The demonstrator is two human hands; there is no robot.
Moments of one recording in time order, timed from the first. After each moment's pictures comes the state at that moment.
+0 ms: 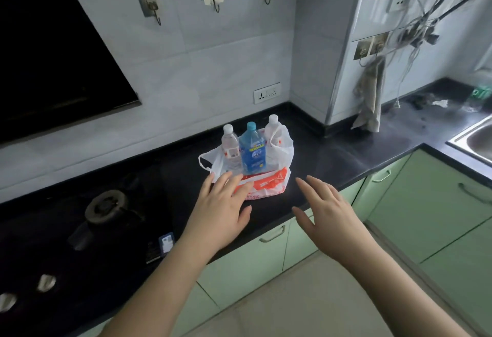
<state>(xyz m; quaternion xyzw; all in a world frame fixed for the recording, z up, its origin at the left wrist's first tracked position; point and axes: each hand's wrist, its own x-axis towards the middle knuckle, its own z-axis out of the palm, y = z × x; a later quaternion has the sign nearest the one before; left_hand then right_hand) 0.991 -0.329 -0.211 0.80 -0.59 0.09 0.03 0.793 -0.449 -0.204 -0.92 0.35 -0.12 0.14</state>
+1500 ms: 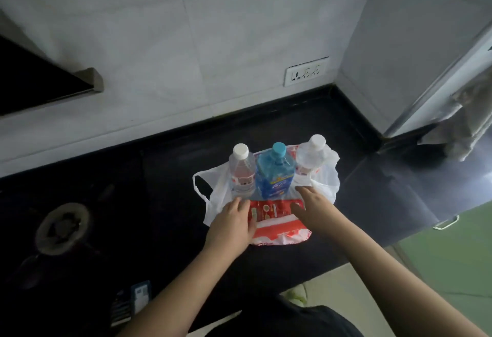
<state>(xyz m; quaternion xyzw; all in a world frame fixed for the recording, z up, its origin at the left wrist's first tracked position) 1.146 -0.507 -0.366 0.86 -0.46 -0.14 0.15 1.023 -0.678 -0.324 -0.86 0.37 0.14 0.32</state>
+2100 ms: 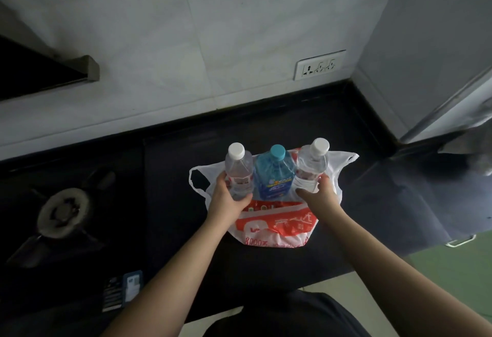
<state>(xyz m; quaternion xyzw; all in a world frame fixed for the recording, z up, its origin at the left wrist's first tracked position) 1.179 -0.550 -0.400 0.85 -0.15 -0.27 0.43 1.041 -0.730 -0.372 -0.69 0.51 -0.05 0.51</state>
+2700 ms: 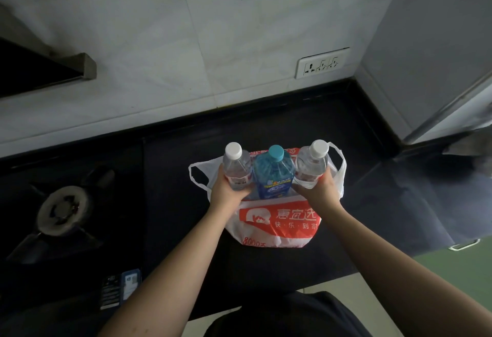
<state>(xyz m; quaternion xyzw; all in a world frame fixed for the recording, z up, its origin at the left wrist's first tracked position) 1.192 -0.574 -0.412 0.83 -0.13 -0.24 0.49 1.050 -0.746 -0.389 -0.74 0.44 -0.12 0.49</state>
